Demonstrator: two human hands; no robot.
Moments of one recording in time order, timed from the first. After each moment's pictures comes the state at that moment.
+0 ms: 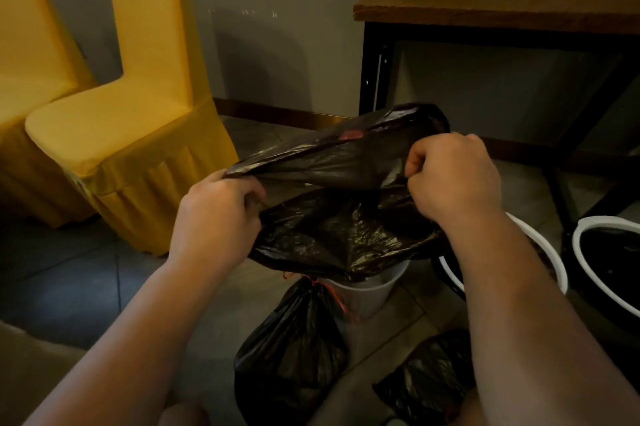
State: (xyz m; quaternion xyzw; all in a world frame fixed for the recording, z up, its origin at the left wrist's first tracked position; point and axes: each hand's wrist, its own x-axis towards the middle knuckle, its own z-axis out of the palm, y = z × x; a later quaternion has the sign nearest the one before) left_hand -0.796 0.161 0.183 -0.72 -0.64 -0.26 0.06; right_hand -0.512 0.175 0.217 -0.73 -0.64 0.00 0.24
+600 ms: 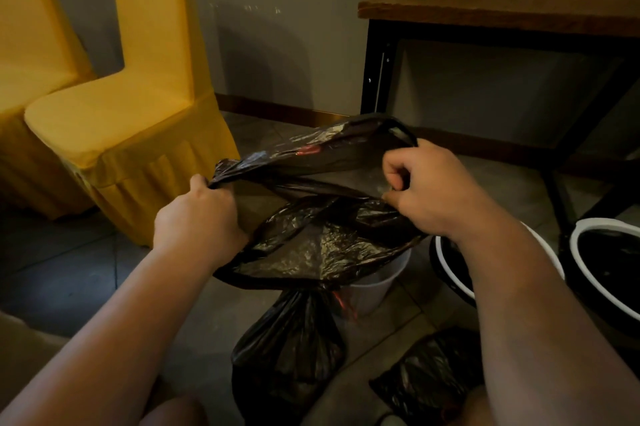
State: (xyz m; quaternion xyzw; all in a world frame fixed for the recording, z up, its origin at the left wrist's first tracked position) left_hand -0.811 0.166 0.180 -0.64 -0.76 0.06 0.04; right_hand -0.515 0.173 0.208 -0.60 -0.75 0.14 0.23
